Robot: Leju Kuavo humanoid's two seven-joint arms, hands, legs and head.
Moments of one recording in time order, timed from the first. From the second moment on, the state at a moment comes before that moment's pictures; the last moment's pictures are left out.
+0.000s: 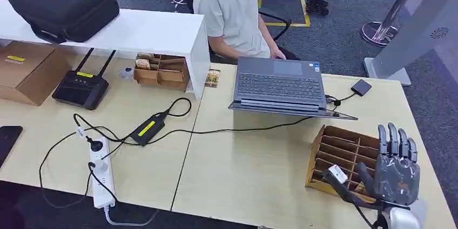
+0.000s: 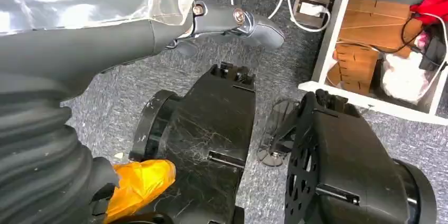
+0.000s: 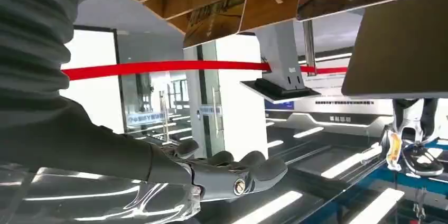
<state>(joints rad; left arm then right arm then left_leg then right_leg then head) -0.14 0.46 -1.48 -1.39 0.14 0.20 0.46 0.08 -0.27 -0.04 -1.52 1.33 -0.55 0.13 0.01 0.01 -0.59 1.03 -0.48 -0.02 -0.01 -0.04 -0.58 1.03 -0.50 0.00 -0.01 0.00</state>
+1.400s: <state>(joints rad) -0.13 0.45 -1.47 -1.39 0.13 0.20 0.47 0.00 -0.39 0.00 -1.54 1.27 -0.37 0.16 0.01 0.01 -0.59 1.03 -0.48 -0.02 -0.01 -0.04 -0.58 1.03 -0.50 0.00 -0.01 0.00</state>
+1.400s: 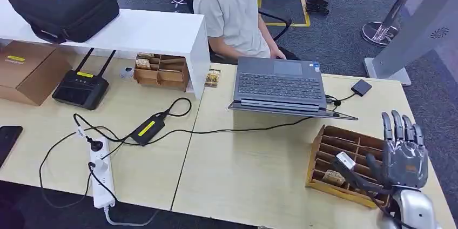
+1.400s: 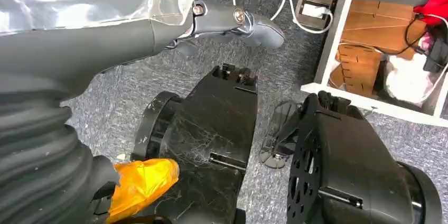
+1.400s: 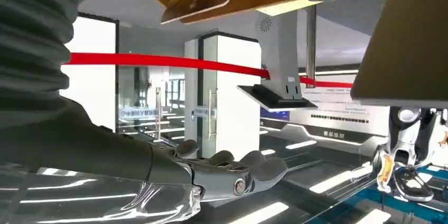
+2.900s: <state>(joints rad) -0.14 0.45 -1.47 -1.38 0.12 0.19 0.47 0.04 -0.39 0.01 -1.50 1.25 -0.39 0.14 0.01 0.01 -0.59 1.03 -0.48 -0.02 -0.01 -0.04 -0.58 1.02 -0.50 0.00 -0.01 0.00</state>
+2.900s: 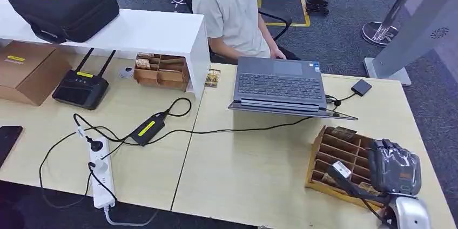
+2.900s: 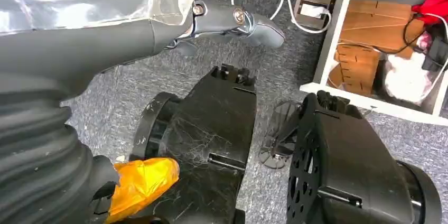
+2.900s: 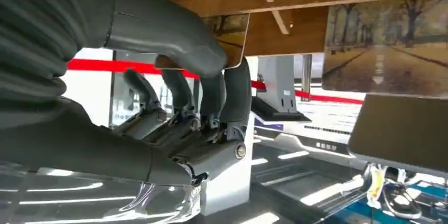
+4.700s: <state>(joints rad) -0.14 0.43 -1.46 -1.36 0.05 0.17 0.47 0.07 -0.39 -0.02 -1.61 1.29 -0.53 0.11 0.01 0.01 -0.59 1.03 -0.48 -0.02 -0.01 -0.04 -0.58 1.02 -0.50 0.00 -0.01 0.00</state>
